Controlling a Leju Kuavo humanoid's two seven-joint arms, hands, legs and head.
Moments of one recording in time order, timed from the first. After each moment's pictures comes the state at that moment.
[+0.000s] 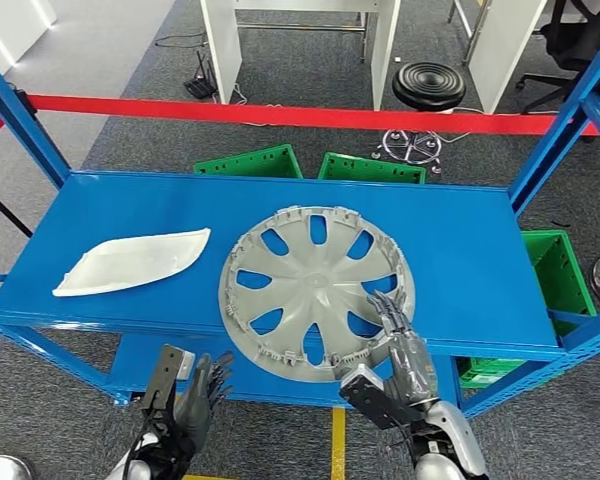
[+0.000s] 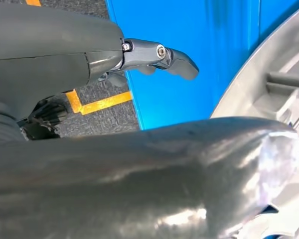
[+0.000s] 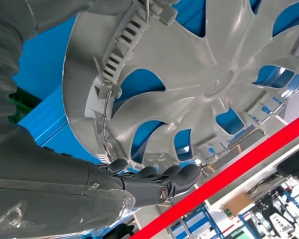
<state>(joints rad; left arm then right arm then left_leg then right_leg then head) 0.13 0.16 -0.68 -1.52 0.29 0.41 0.16 -0.08 -0.20 0.73 -1.47 0.60 -0.41 0.06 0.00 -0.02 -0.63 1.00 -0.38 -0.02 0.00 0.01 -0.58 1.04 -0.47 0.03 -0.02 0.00</state>
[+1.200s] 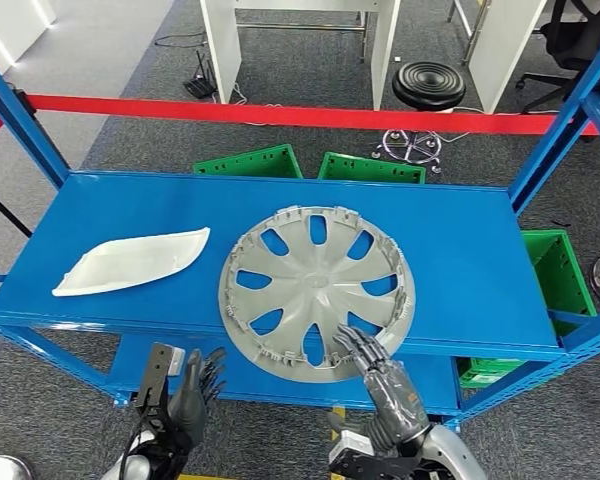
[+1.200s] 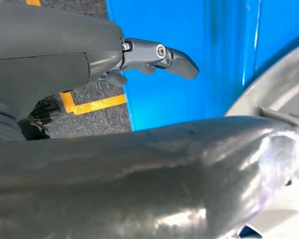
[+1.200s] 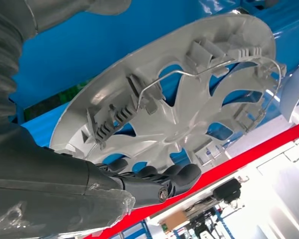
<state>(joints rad) 0.11 0.17 -0.68 -1.48 0.38 0.44 0.08 -0.02 -0.27 0.80 -1.53 0.67 -0.34 -0.13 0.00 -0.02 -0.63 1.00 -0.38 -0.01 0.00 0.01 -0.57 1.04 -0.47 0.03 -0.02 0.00</state>
